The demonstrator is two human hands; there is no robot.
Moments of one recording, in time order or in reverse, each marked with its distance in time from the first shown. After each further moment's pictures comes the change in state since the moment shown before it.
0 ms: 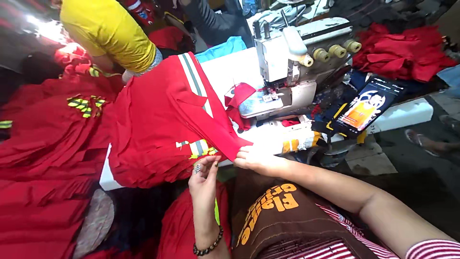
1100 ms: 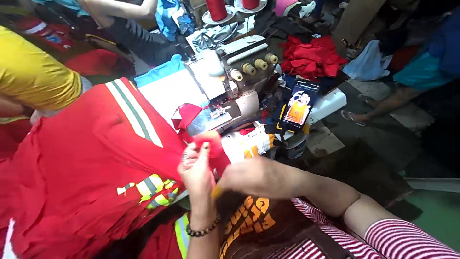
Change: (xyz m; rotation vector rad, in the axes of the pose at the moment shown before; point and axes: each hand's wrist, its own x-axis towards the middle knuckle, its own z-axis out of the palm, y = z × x) left_hand 0.045 0.050 0.123 -0.487 -0.039 0.024; right_hand -0.027 -0.092 -0.135 0.184 0.294 0.156
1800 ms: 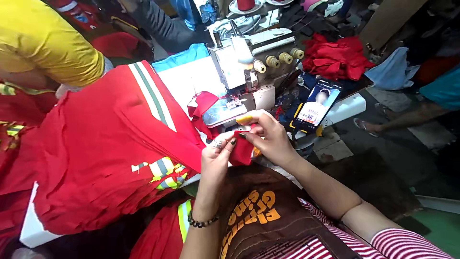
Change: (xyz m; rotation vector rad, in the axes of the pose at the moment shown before) left_hand -0.004 0.013 -0.006 0.131 -0.355 -0.022; right_hand 0.007 0.049 0.003 -0.068 0.426 0.390
